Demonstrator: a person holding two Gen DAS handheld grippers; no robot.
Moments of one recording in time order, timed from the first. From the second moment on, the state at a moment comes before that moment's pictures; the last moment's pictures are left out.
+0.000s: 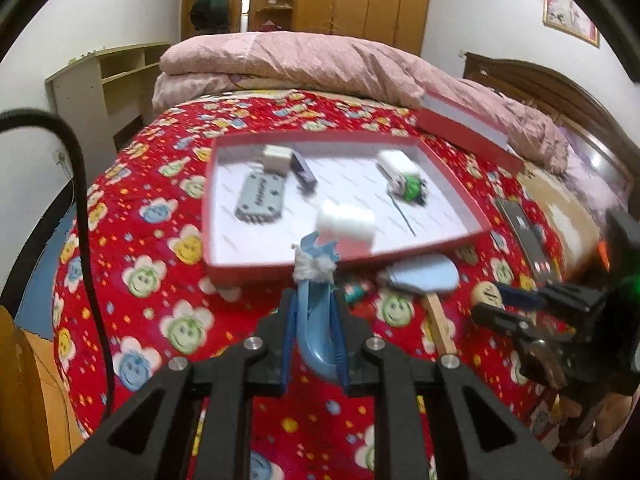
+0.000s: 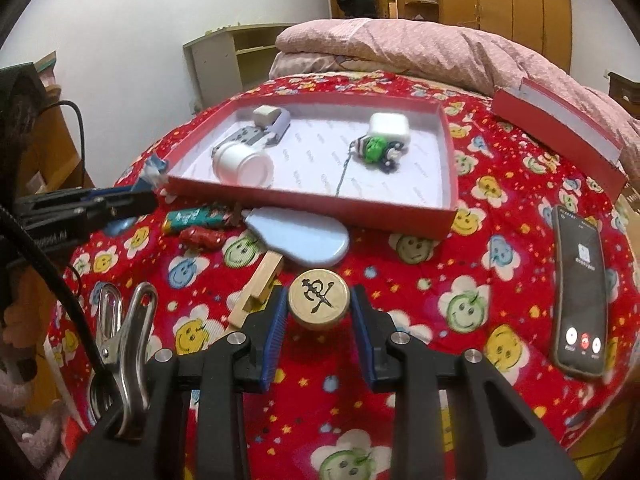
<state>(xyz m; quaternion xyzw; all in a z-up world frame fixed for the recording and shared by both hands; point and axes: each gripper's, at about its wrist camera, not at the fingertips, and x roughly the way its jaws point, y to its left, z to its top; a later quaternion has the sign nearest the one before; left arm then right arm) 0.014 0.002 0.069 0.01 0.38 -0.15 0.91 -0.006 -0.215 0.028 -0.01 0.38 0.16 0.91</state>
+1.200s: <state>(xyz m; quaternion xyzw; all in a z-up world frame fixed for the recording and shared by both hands) 0.113 0.005 0.044 -0.01 0.42 -0.11 0.90 0.083 -0.227 0.038 0.01 0.37 0.12 0.92</state>
